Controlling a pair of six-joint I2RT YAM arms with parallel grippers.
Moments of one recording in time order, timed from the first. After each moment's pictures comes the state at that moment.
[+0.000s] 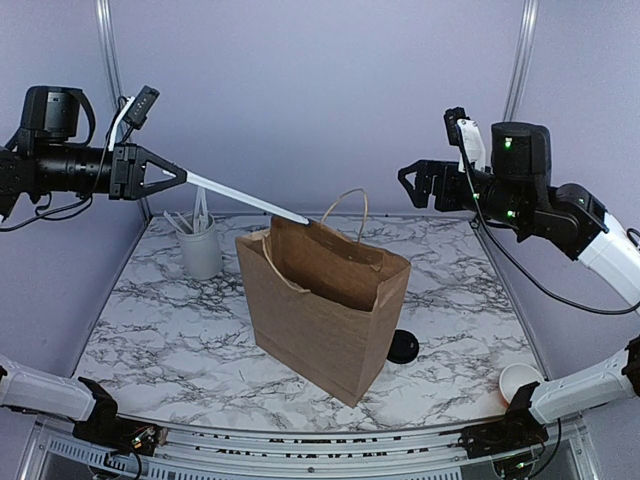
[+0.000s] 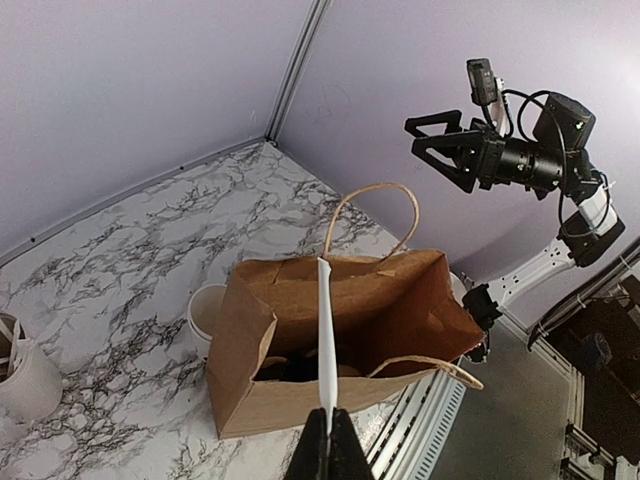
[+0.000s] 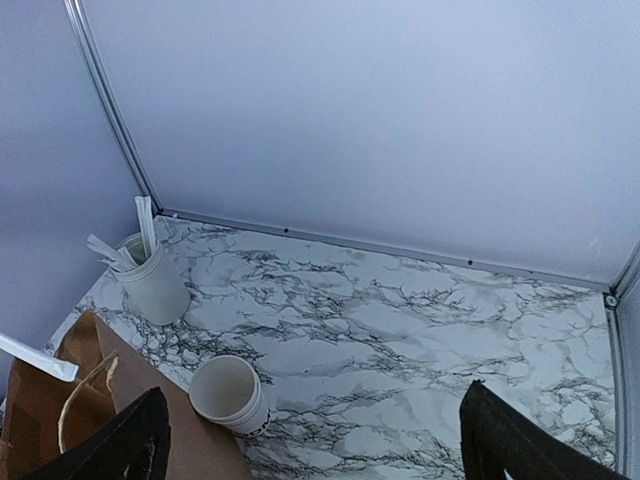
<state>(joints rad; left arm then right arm) -0.50 1.17 1.73 -0.99 0.57 -0.16 0.79 1.16 1.41 -0.53 0.33 0.25</state>
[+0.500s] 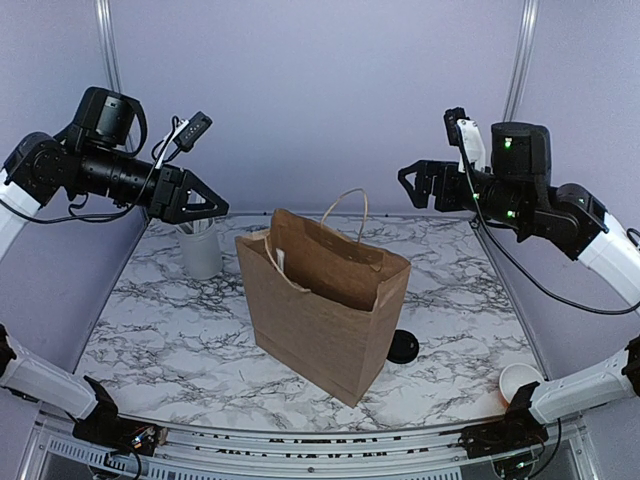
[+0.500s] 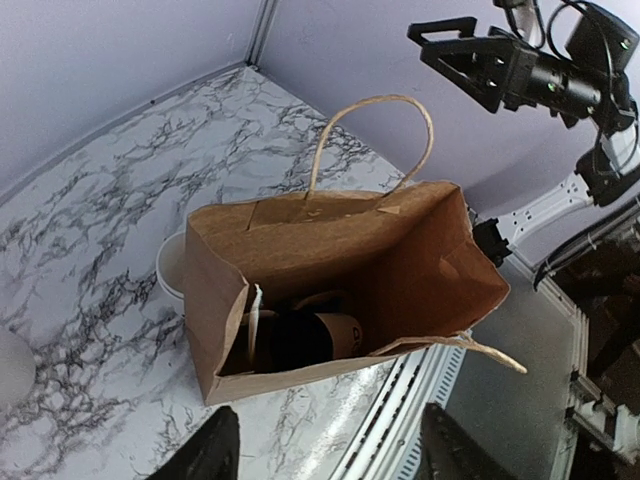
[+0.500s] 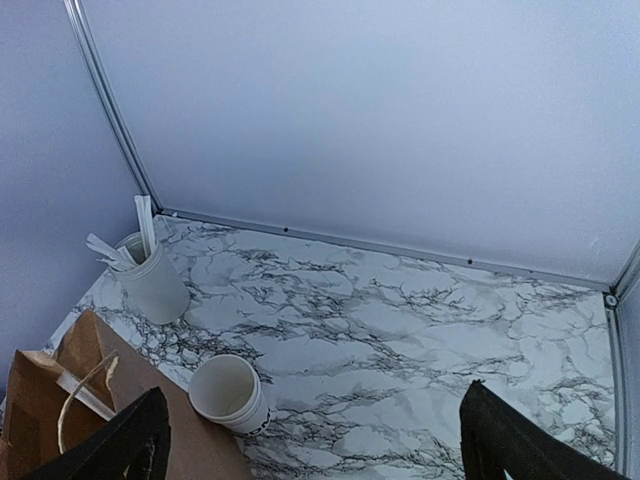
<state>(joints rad) -0.64 1.29 1.75 -1.07 0.50 -0.10 0.79 1.16 1.41 -0.53 0.33 0.25</state>
